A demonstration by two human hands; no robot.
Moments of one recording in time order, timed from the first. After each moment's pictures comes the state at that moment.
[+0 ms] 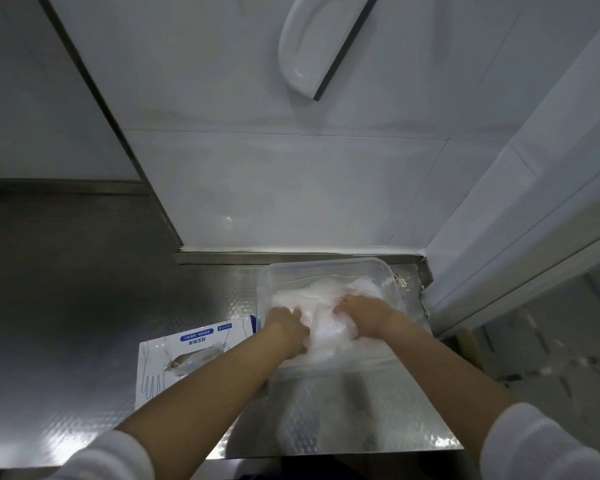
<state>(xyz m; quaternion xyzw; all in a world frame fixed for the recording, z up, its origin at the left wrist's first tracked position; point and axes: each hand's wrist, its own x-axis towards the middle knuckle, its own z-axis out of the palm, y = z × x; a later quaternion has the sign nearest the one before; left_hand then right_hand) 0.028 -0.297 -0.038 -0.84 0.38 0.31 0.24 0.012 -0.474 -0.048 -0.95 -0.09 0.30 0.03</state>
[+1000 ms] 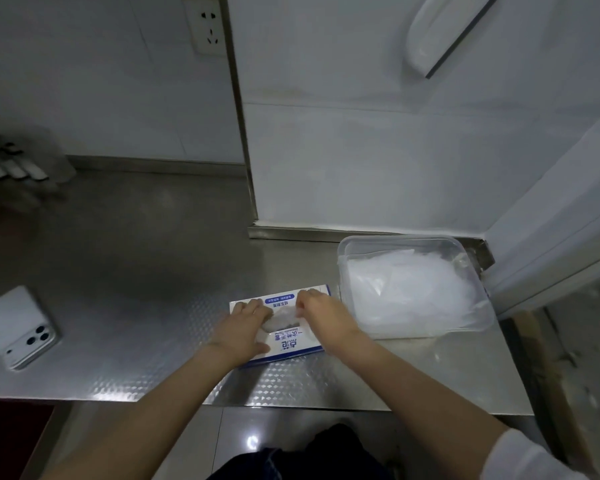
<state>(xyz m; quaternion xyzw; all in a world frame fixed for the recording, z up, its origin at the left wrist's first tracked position) -0.009 -0.073 -0.044 -0.94 0.22 0.24 -0.05 -0.027 -0.248 -0.028 -0.98 -0.08 0.13 0.16</state>
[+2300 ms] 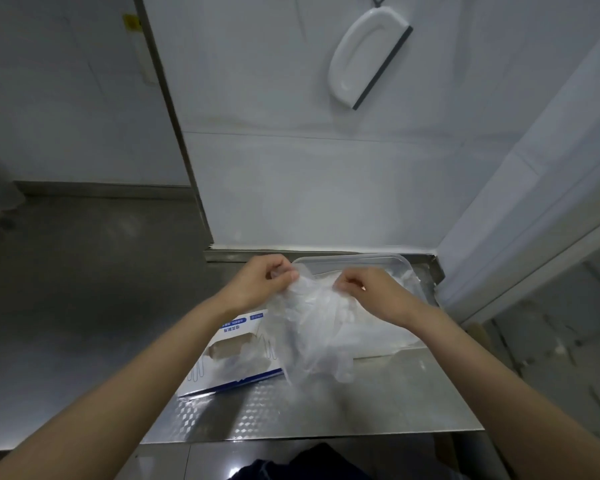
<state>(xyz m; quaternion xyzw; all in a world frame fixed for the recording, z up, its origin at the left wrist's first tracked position) 0.037 -0.182 0.048 -0.83 0.20 0.20 -0.49 -0.027 -0.395 0.061 -0.92 0.02 0.13 0.36</state>
